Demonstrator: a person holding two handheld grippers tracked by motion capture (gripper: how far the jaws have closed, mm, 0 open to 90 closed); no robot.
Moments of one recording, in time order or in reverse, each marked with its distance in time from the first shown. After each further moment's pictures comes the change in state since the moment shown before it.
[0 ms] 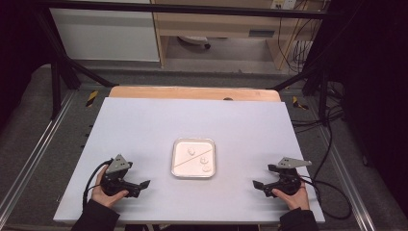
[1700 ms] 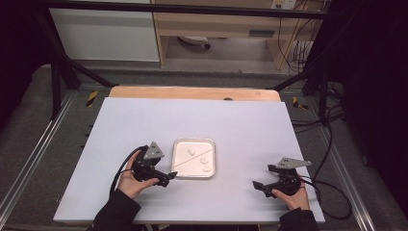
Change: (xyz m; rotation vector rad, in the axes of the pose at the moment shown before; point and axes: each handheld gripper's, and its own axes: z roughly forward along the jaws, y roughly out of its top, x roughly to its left) left arm -0.046 0.080 0.049 0.079 -0.041 0.143; right arm 0.001 0.000 0.000 0.013 0.001 -0.008
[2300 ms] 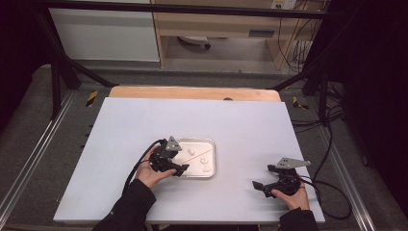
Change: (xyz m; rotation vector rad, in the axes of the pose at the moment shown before) left arm -0.003 0.029 0.044 0.091 -0.012 0.023; right arm 0.000 0.000 0.001 0.002 0.004 0.002
